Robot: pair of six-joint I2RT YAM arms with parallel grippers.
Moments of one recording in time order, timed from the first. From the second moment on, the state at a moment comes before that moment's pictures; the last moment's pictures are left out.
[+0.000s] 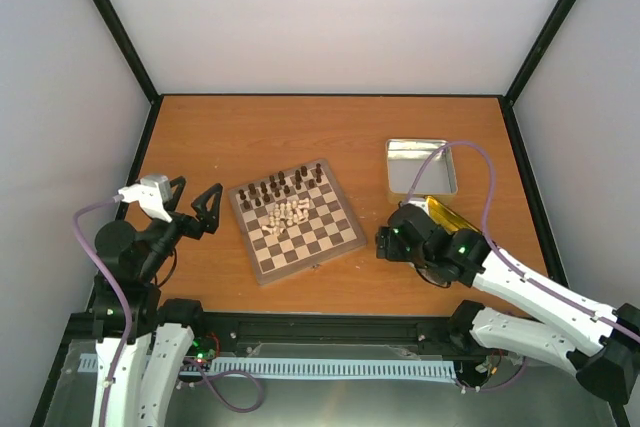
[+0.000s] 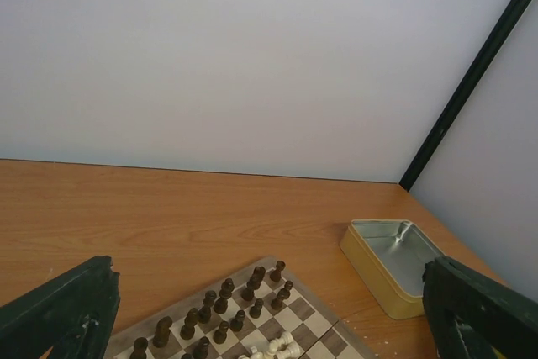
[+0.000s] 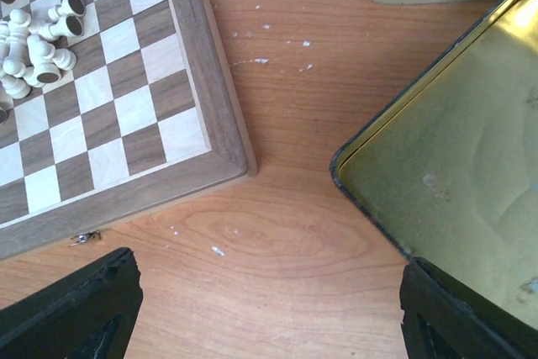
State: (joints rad) left arm -0.03 0.32 0.71 -0.43 0.36 -0.30; right arm 0.86 0.90 0.73 -0.80 0.24 0.79
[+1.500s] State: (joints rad) left arm -0.02 0.60 0.62 -0.32 0.58 -0.45; right arm 0.51 1.55 0.76 -0.48 0.31 0.68
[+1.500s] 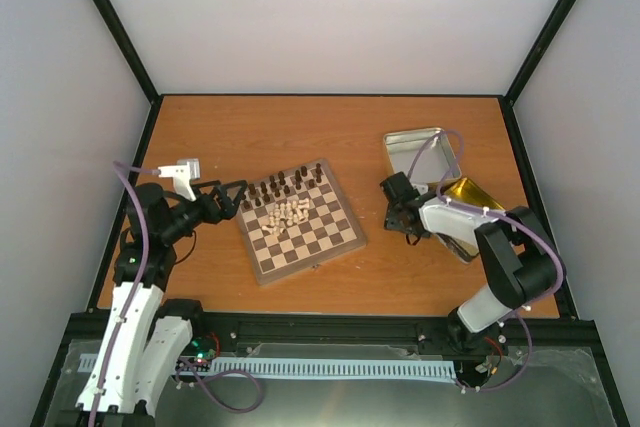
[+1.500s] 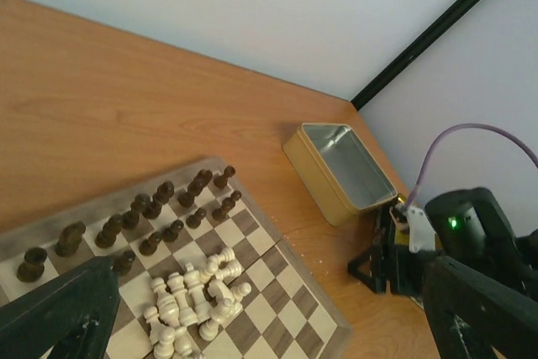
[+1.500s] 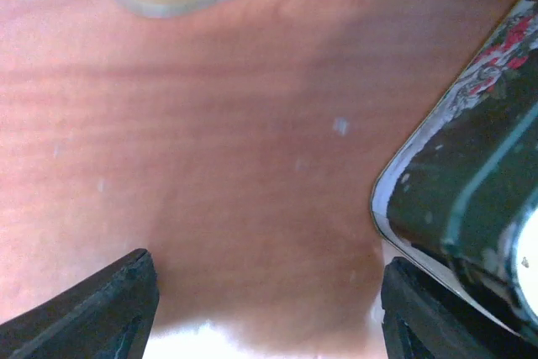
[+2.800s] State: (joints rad) left arm -0.29 0.81 0.61 -0.36 0.11 -0.58; right arm 0.93 1.78 1.32 -0.45 0.03 0.47
